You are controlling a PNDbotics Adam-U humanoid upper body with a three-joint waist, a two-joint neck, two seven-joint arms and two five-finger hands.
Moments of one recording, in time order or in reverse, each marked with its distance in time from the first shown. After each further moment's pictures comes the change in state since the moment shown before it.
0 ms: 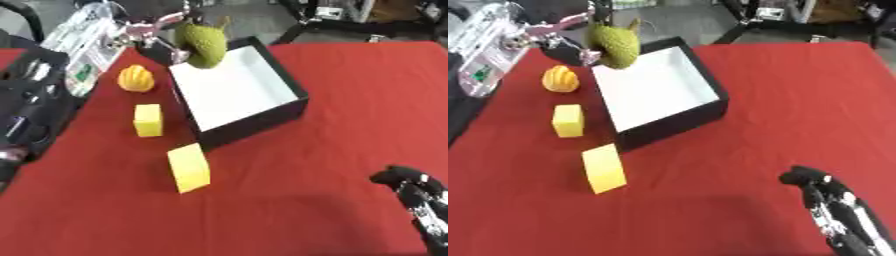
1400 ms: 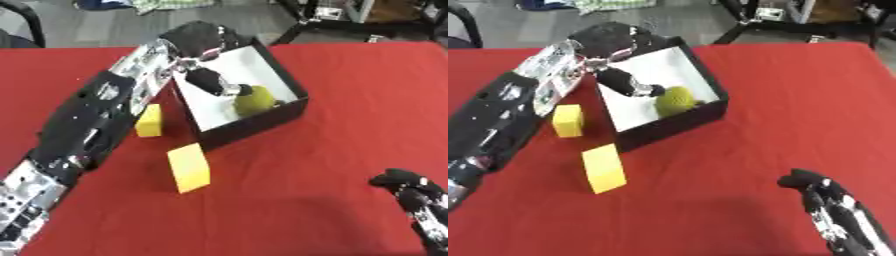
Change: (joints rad) left arm -0.020 -0.030 0.017 0.073 -0.025 0.012 0.084; right arm -0.001 0.000 0.010 0.007 -0.008 0.001 0.014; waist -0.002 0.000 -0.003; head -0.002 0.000
